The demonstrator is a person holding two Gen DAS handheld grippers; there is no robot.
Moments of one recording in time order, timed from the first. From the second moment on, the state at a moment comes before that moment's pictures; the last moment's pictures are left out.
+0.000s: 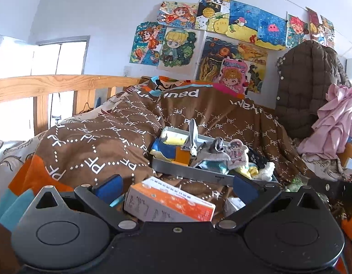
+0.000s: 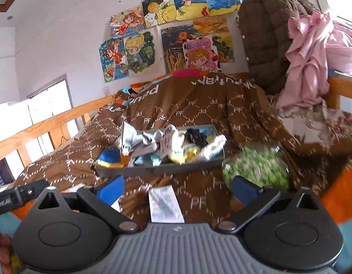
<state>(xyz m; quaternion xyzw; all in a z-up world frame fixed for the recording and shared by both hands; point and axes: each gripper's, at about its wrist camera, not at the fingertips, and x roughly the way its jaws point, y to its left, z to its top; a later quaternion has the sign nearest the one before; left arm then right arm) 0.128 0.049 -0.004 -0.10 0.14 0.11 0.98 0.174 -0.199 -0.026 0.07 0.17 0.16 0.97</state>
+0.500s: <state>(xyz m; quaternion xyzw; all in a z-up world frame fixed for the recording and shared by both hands) 0.066 0.030 -0.001 -0.07 0.15 0.07 0.98 0.082 -0.191 -0.024 0.04 0.15 0.12 0.98</state>
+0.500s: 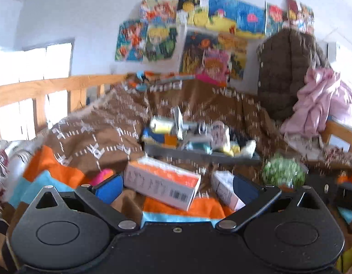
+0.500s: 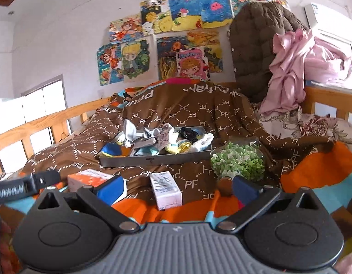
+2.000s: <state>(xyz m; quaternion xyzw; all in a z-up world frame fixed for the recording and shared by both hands) 0.028 0.043 -0.039 -0.09 0.17 0.10 0.98 0.088 -0.180 -0.052 0.03 0.21 0.15 0.97</state>
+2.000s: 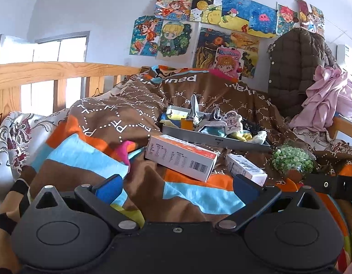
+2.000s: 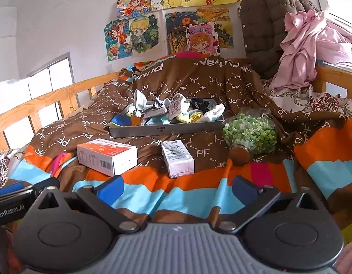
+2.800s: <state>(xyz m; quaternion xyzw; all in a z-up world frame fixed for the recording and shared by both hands) 0.026 0.042 -0.046 -0.11 0.18 0.10 0.97 0.096 -0.166 -0.062 -0.01 0.24 0.15 0.96</state>
